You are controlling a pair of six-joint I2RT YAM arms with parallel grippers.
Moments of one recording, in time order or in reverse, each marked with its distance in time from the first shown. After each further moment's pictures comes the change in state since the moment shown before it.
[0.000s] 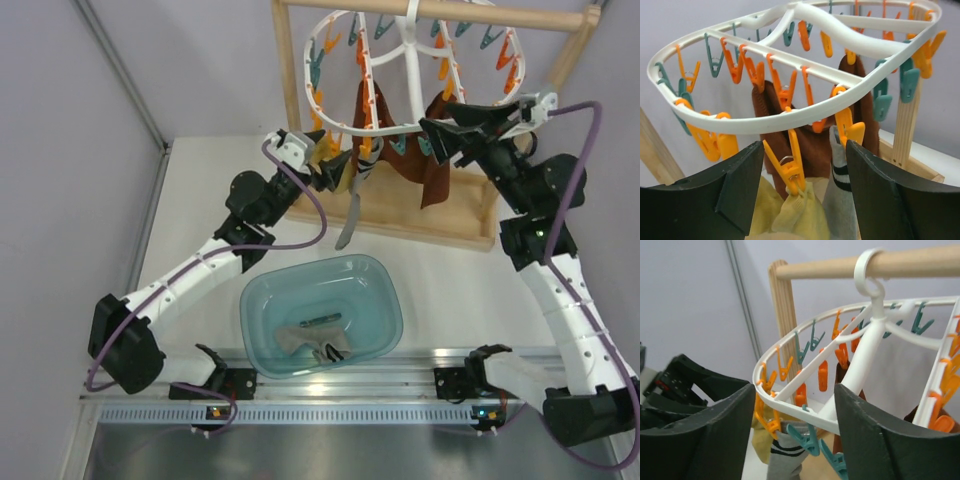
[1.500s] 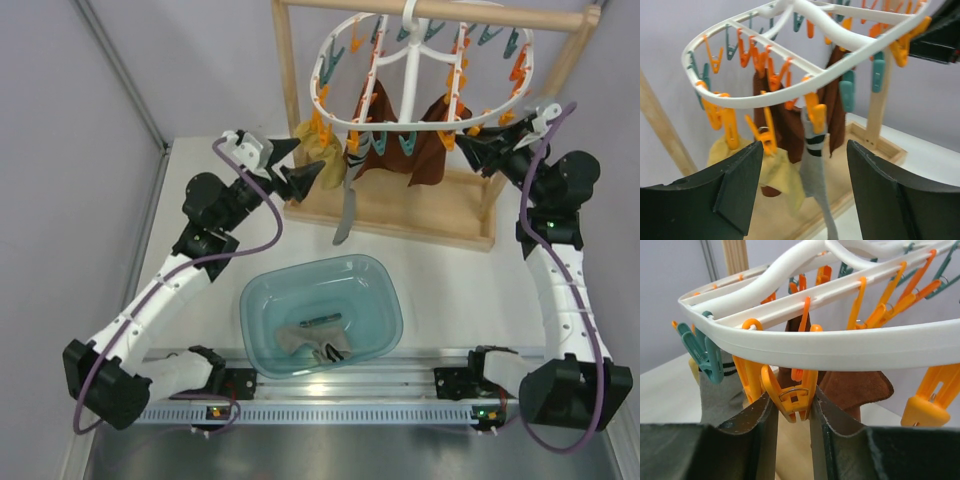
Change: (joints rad) left arm 0.174 -0.169 -0.014 -0.217 0.216 -0.128; right arm -0.344 0.051 -0.103 0.029 -0.352 -0.120
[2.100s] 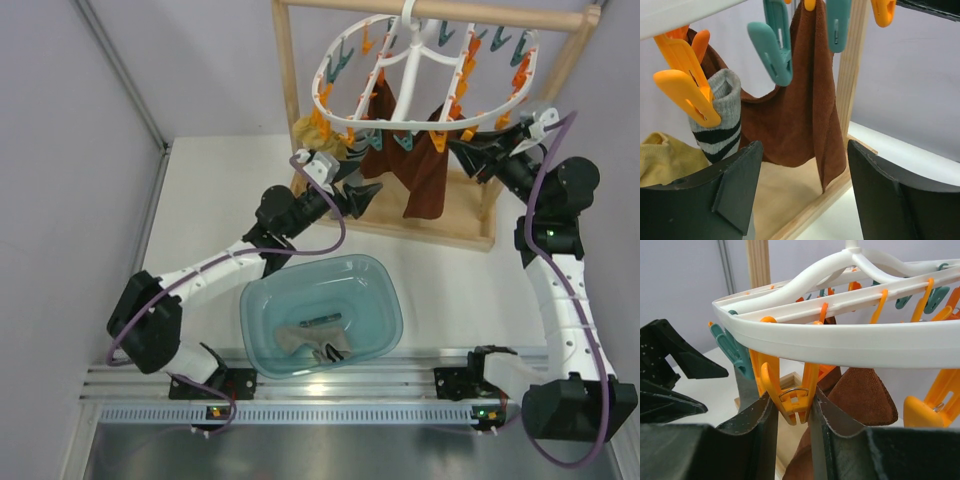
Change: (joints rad) left arm -0.237 0.281 -0.077 0.328 -0.097 -0.042; right arm 0.059 -0.075 0.000 -0.049 0.016 0.002
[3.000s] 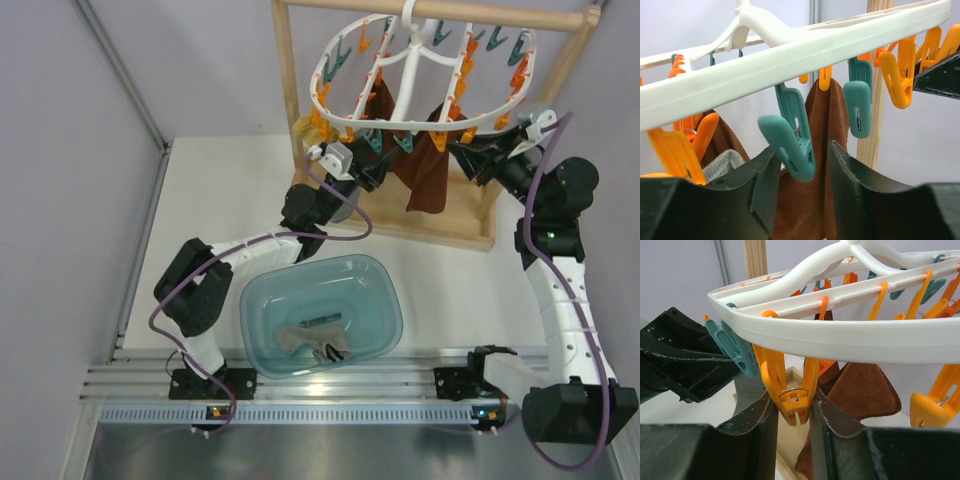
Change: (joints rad) left arm -0.047 0.327 0.196 0.454 -0.133 0.014; right arm 0.006 -0.016 -0.001 -0.059 0.018 -0.031
